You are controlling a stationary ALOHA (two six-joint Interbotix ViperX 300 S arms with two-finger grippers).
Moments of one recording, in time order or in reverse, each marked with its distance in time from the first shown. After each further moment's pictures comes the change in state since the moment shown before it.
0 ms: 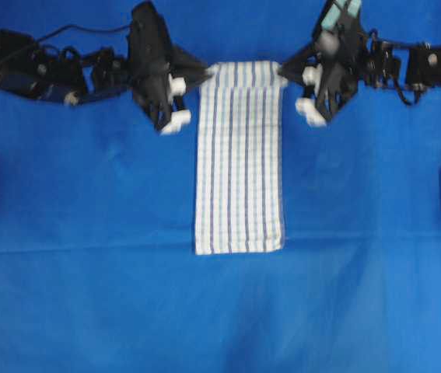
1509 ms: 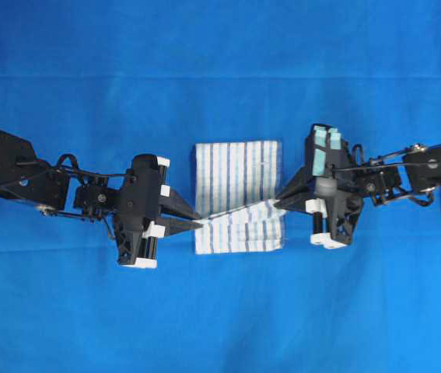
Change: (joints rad) left arm -0.457 0.008 0.091 -0.006 0.003 -0.121; right arm 0.482 0.005 0.040 0.058 0.115 0.121
